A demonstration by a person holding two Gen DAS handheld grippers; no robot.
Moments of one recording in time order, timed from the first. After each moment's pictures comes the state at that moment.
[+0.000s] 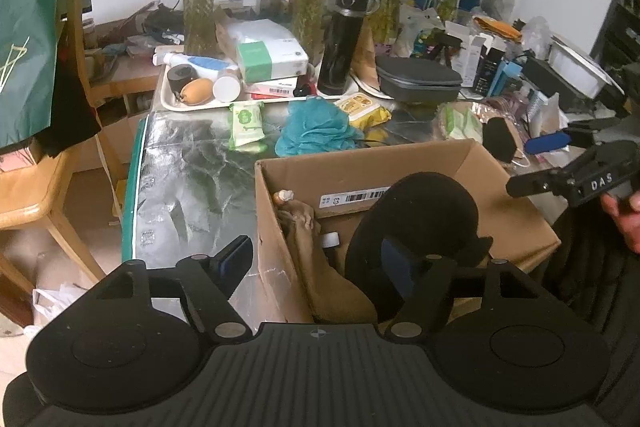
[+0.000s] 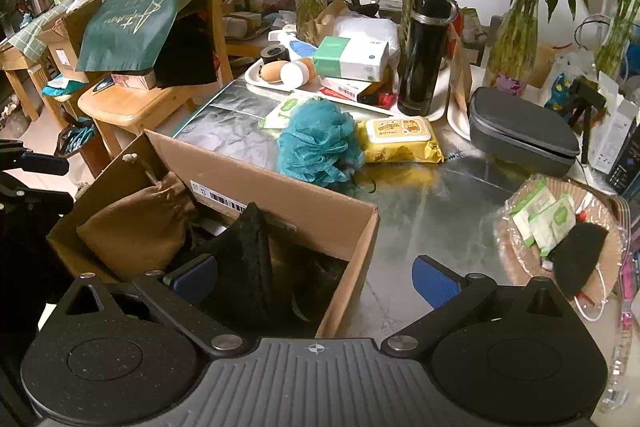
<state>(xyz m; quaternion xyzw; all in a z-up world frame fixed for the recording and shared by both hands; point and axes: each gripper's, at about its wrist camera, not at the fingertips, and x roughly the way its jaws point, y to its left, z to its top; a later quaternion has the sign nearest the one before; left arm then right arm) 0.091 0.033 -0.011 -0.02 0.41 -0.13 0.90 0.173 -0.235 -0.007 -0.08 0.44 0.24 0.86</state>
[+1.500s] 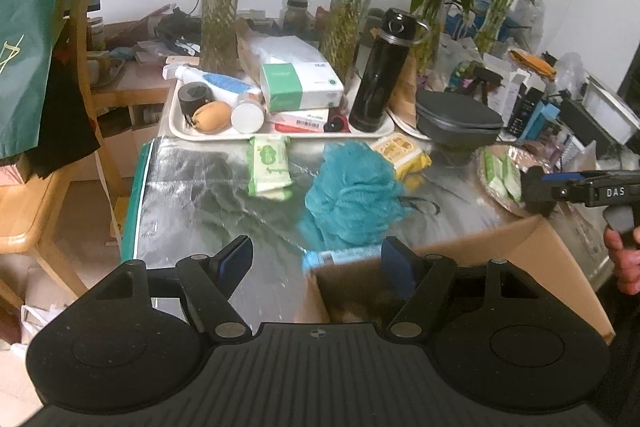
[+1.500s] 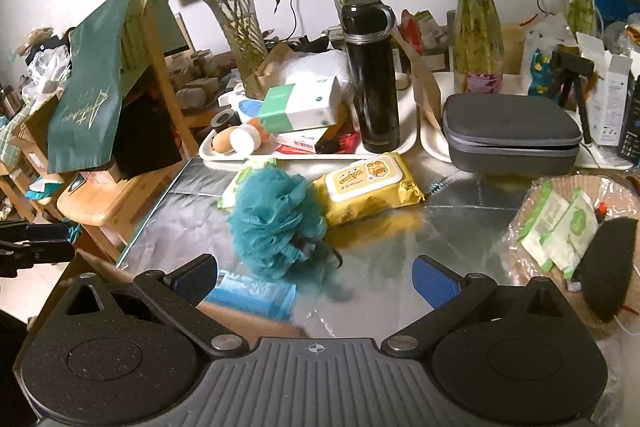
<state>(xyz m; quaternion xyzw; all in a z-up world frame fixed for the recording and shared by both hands) 0.179 0.054 -0.030 -0.05 0.39 -0.11 0.91 0.270 -0.267 -0.043 0.05 0.40 0.21 0.89</state>
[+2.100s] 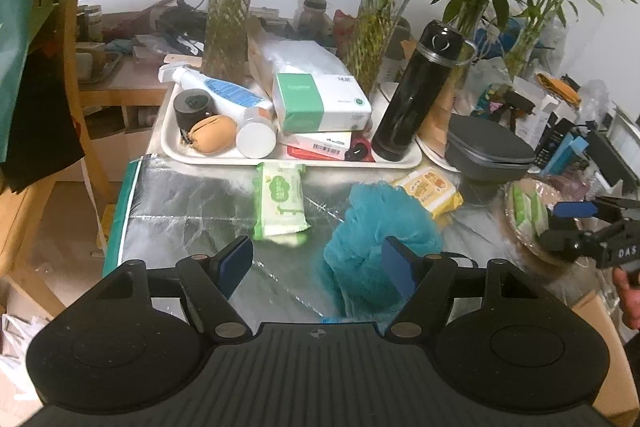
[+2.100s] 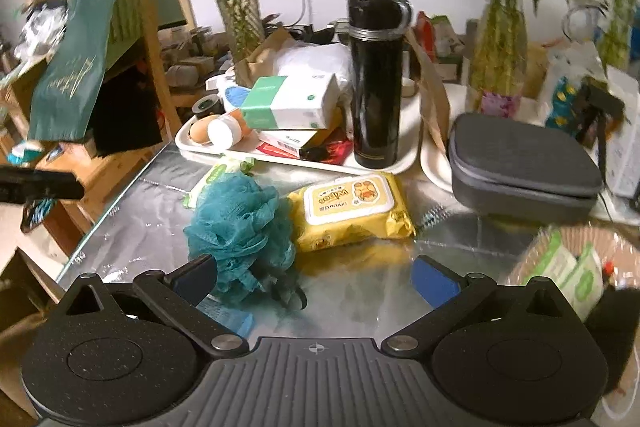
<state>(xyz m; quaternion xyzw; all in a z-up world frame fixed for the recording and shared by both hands) 0.260 0.065 -0.055 -0.08 0.40 -0.10 0.91 0.325 -0.250 -0.067 -0.03 0.40 0.23 0.89</state>
